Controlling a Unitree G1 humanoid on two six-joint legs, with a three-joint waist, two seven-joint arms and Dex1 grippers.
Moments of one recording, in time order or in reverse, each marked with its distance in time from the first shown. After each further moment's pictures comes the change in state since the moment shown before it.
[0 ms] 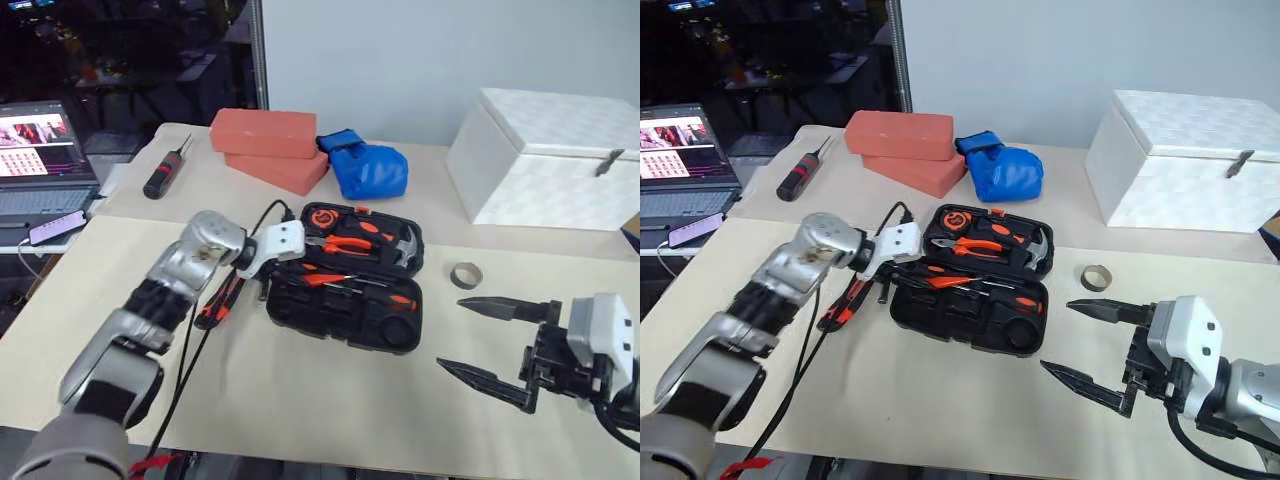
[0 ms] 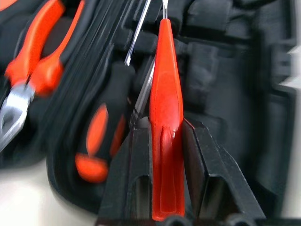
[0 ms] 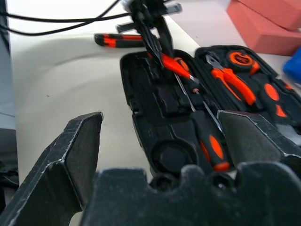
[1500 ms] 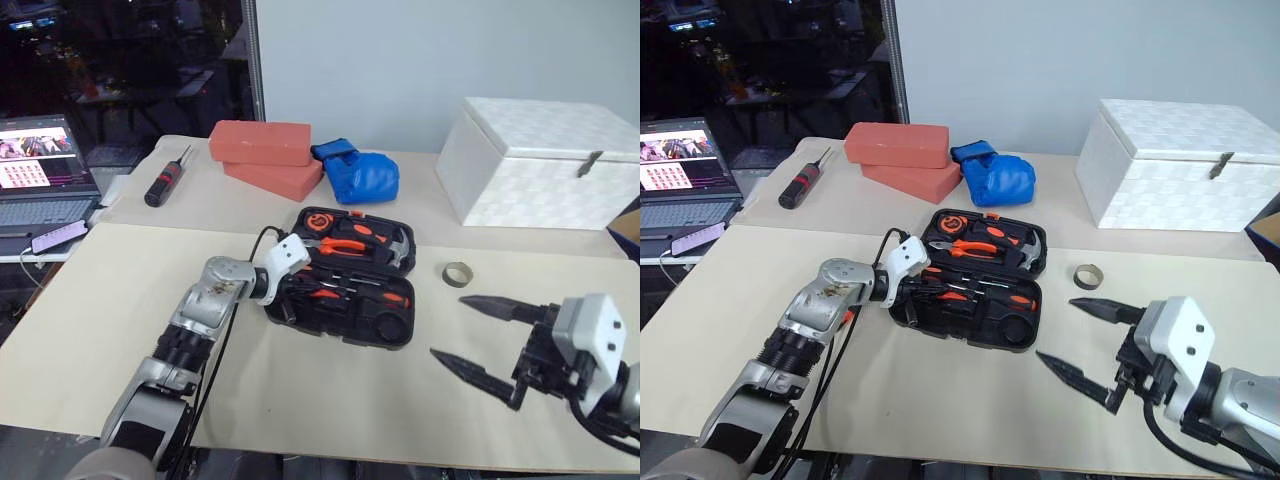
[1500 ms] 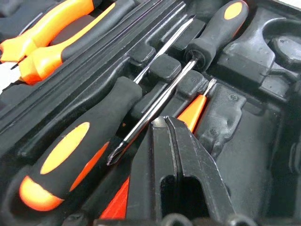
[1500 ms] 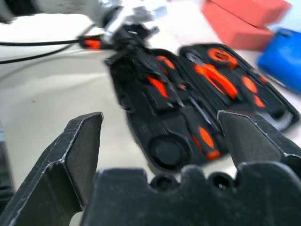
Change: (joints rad) left arm 0.344 -0.197 0.276 -0.301 -0.058 0.340 0.293; right arm -0.030 0.005 0.052 -0.029 -0.029 0.081 -0.288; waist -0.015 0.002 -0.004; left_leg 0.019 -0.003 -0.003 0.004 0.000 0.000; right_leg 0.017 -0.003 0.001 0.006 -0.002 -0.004
